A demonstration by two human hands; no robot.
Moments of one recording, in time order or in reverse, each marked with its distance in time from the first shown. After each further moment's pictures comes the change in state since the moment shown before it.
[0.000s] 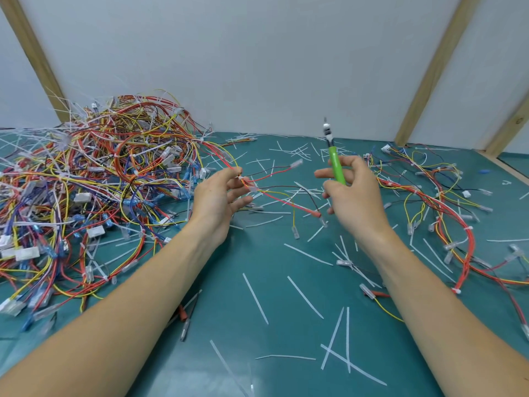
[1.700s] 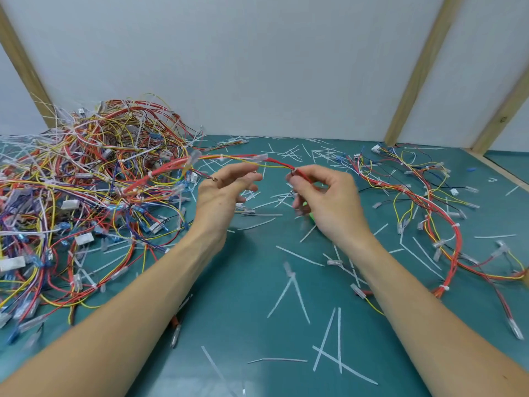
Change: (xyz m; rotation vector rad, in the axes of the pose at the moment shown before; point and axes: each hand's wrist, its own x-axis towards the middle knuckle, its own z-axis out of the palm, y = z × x) left_hand -0.010 -0.007 0.011 0.342 -0.172 0.293; right_hand -0.010 -0.005 0.011 0.097 -0.150 -0.111
